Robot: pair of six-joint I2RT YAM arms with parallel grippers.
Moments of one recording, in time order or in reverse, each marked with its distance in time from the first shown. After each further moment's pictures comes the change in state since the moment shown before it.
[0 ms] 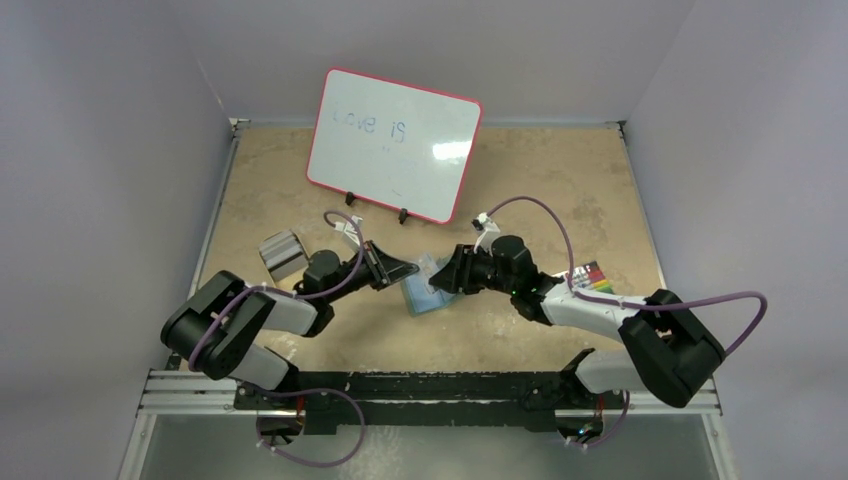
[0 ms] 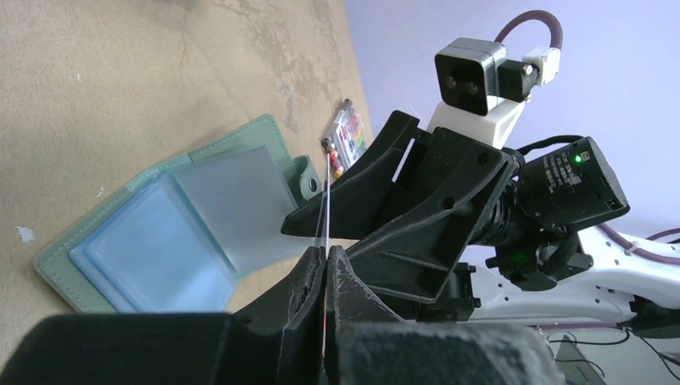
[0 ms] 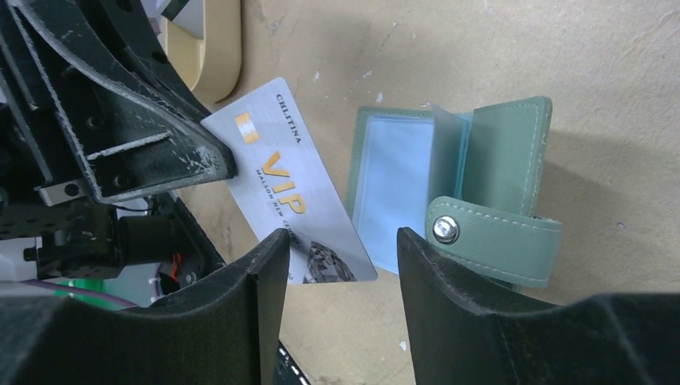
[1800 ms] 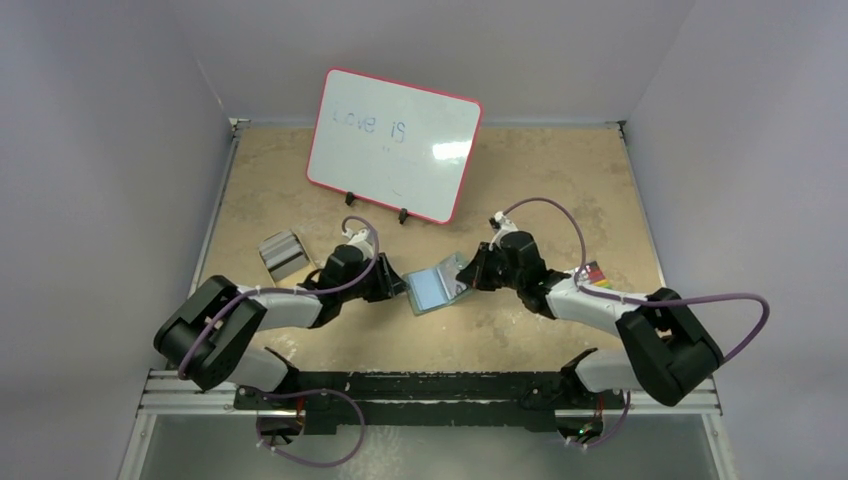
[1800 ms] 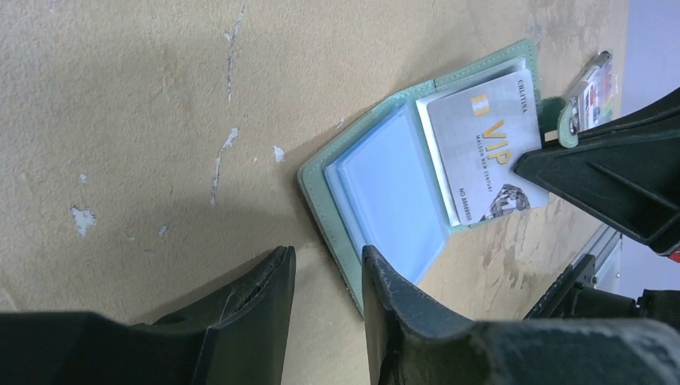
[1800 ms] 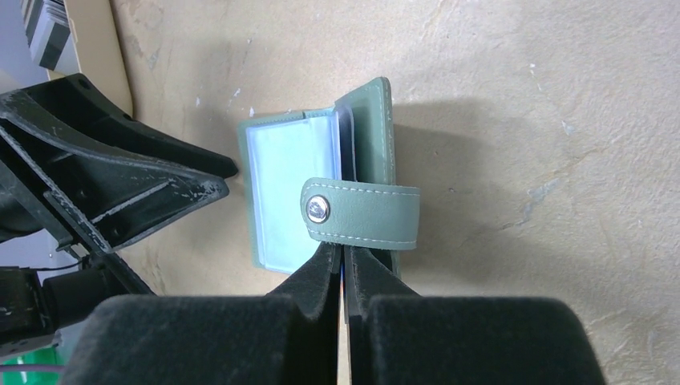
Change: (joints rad) left arm -0.059 -0.044 0.113 -0.653 -0.242 0.361; right arm -0.109 0.012 0.006 -0.144 0.076 -0.036
